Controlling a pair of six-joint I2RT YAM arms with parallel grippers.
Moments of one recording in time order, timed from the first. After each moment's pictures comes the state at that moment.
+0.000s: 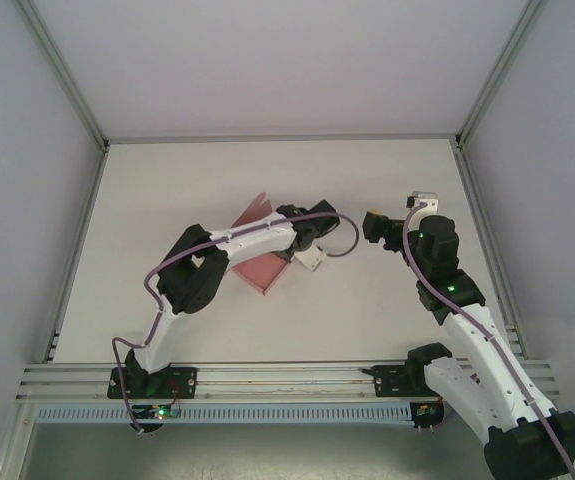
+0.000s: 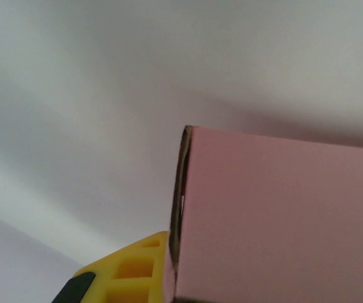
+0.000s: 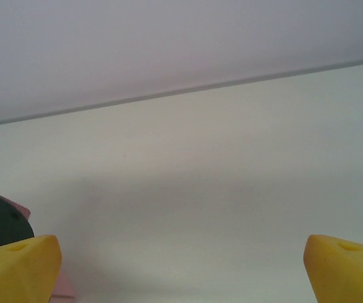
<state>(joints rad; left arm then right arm) -0.82 2.18 1.69 -0.88 -0.42 1.34 0.23 0.78 0.63 -0.21 0.02 0.30</state>
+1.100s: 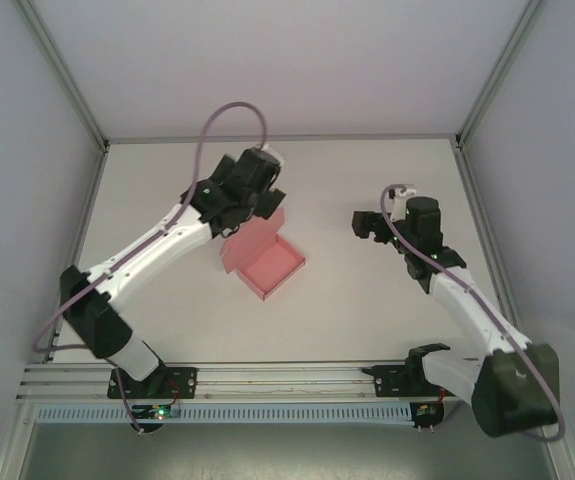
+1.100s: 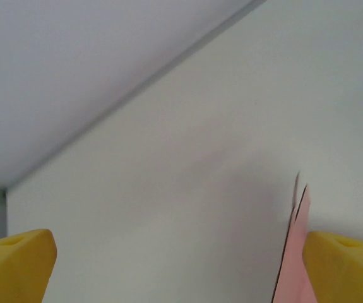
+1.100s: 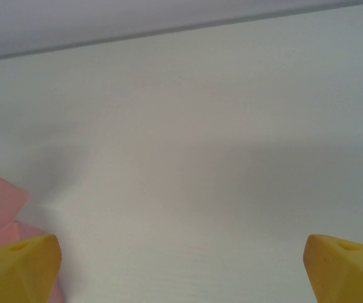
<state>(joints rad) -0.68 1.56 1.53 -0.76 -0.46 0.03 0.17 1.13 0.70 -0.11 -0.20 0.21</state>
